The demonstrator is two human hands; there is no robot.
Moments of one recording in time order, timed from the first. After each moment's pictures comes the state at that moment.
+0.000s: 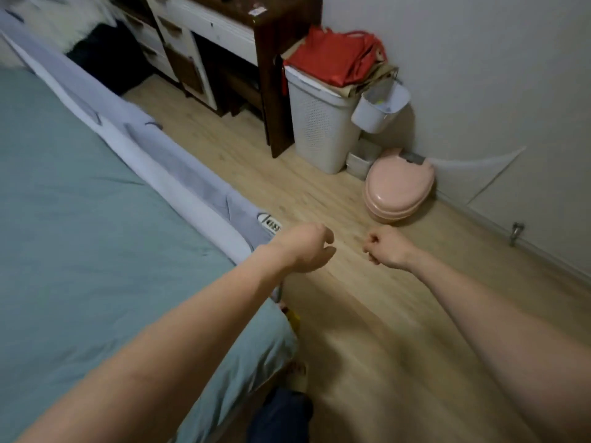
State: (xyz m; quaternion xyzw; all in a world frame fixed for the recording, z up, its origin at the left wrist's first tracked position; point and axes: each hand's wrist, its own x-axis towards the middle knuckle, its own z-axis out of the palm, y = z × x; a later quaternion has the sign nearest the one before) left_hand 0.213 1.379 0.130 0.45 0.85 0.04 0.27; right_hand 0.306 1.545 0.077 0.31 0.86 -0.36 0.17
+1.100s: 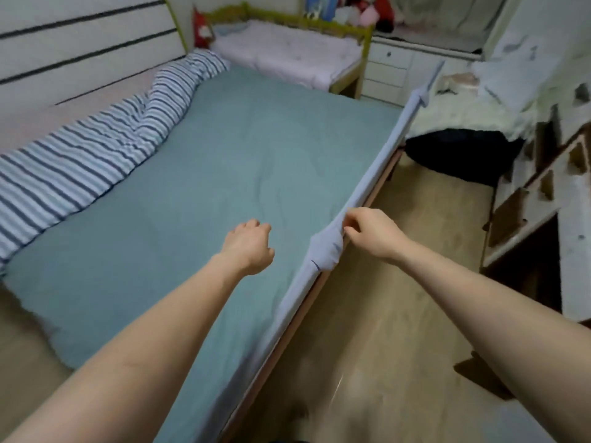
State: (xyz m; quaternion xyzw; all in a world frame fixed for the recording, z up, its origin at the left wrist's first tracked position) left_hand -0.095 1.261 0.193 -0.37 0.92 0.11 0.10; right_hand -0.276 1.410 0.218 -0.49 0.85 -0.15 0.12
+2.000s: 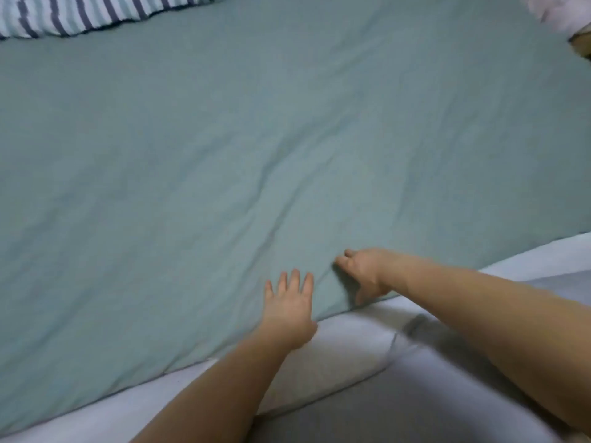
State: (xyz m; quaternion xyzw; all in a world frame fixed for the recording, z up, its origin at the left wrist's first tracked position) left_hand -0.416 1.141 -0.128 -0.56 0.75 0.28 0.22; right_hand -0.577 1.062 -0.087 -0.77 0.44 0.40 0.23
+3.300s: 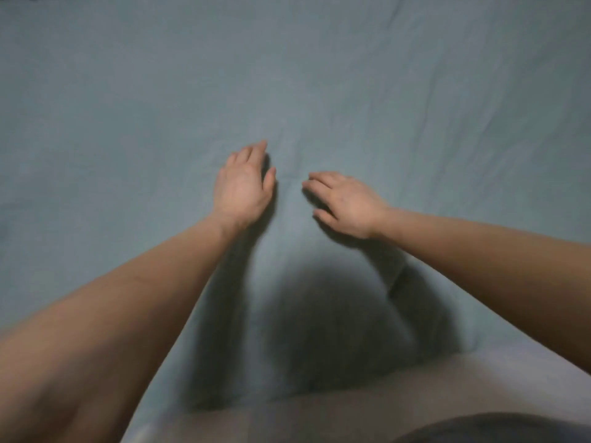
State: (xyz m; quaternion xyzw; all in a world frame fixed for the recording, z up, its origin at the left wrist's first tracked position) left_hand -0.408 0.894 -0.138 -0.72 0.66 0.15 -0.11; right_hand -0.612 0.877 -0.136 -0.90 0.40 0.07 0.16
